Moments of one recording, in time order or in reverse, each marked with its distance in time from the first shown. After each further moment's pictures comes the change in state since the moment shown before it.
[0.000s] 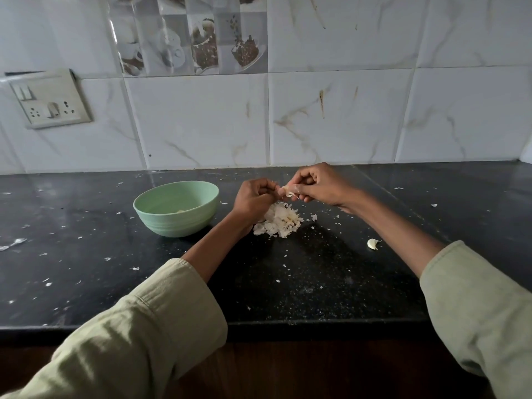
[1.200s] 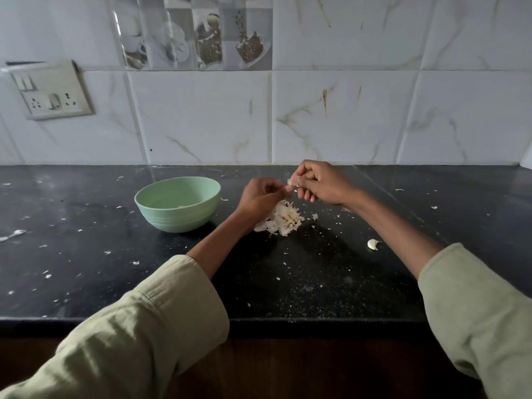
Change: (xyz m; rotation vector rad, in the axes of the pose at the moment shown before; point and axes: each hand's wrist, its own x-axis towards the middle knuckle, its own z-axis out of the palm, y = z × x) left_hand 0.005 -0.006 0.005 0.144 -0.025 0.046; right_hand 0.003 -0.003 0.001 -0.043 0.011 -0.006
